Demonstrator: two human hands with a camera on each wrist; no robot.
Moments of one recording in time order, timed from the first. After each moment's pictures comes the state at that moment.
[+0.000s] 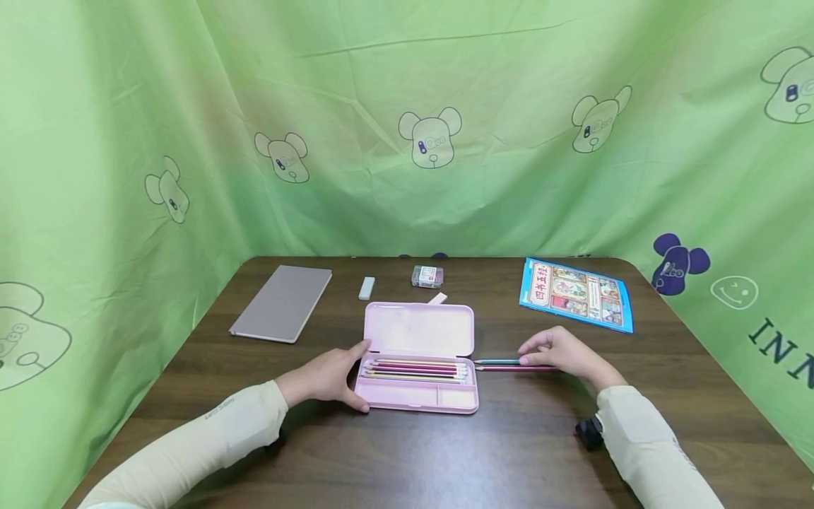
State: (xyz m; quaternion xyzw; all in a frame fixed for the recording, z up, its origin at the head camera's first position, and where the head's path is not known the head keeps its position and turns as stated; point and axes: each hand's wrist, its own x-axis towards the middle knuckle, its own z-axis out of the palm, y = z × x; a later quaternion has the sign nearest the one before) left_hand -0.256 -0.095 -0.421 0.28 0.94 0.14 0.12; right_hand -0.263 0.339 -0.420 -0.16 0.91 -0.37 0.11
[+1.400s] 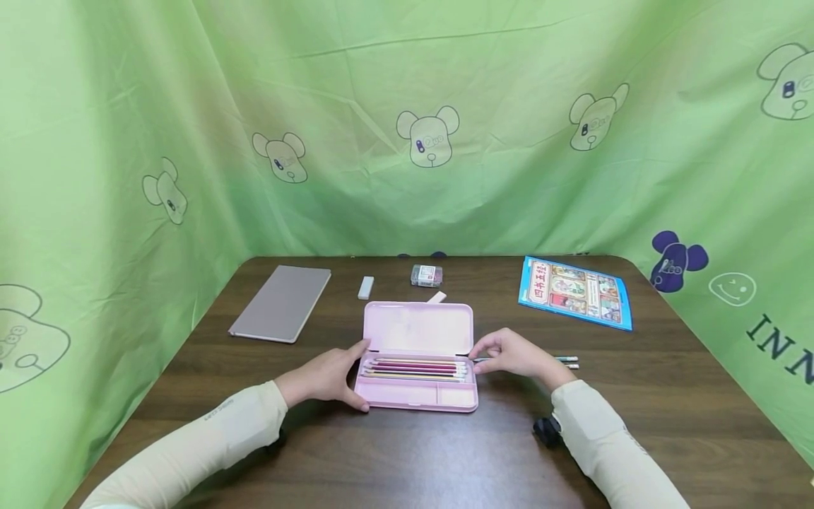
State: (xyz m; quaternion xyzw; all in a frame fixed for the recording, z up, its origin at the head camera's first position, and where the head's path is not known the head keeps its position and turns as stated) left_hand -0.256 -0.095 -0.422 0.27 0.94 0.14 0.13; right_hand -0.270 0.266 -0.426 -0.28 0.86 -0.41 0.14
